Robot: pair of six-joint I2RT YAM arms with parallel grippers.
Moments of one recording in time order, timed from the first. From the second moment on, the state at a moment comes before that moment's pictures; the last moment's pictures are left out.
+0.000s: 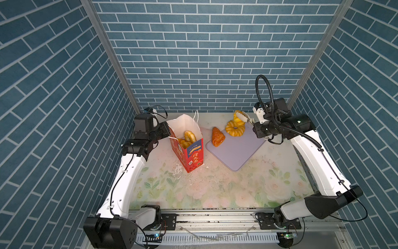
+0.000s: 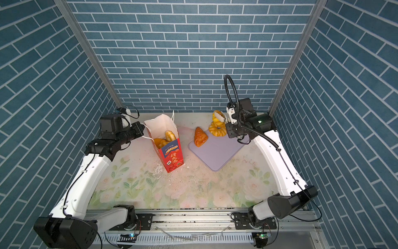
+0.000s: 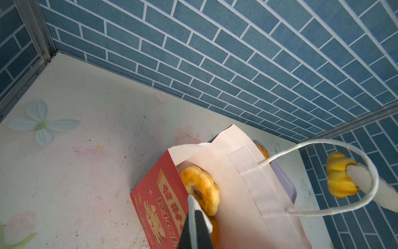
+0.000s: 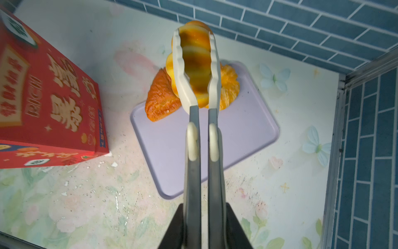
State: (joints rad) left arm -0.08 1.16 1.22 -0.57 0.18 -0.46; right arm 0.46 1.45 1.84 -1.23 0.06 0.02
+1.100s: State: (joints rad) left arm -0.08 1.16 1.20 -0.55 0.18 -0.46; right arm 0.90 1.74 2.20 -1.18 -0.09 -0.25
